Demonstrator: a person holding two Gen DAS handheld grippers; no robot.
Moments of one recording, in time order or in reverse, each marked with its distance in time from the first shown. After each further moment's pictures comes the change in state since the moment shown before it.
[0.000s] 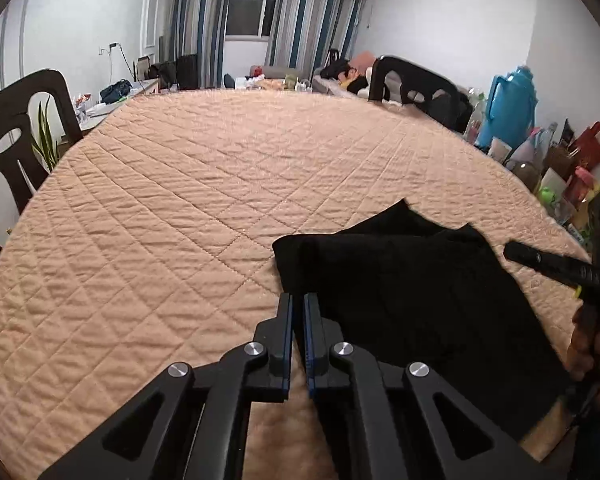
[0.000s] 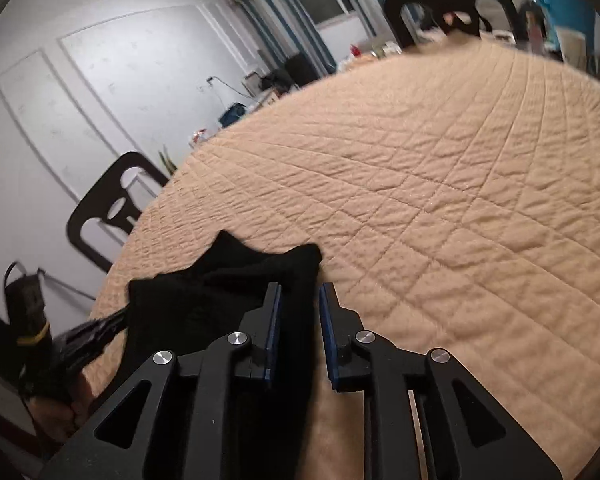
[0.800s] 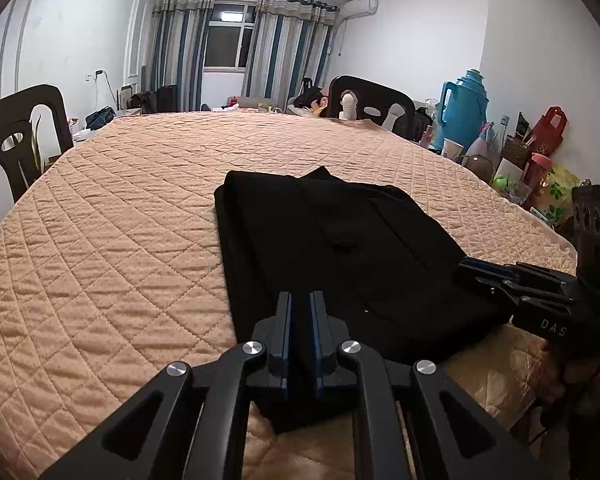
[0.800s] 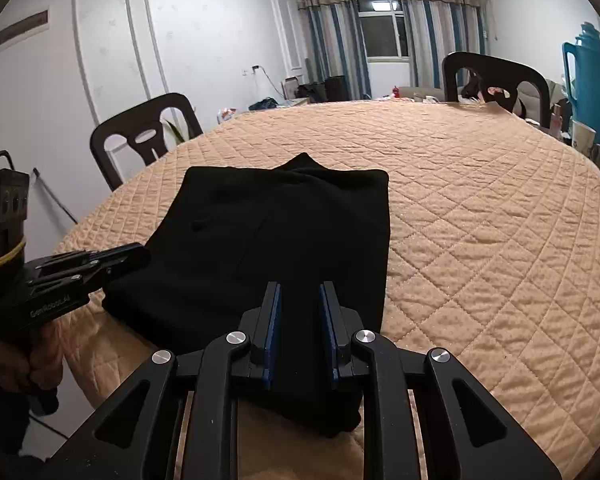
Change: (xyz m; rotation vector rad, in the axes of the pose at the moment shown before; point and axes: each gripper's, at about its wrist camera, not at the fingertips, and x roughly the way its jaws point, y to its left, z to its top) left arm -0.041 -0.043 -0.070 0.042 -0.113 -0.068; right arm -0.037 0.060 -0.086 -0.335 -0.052 -0.106
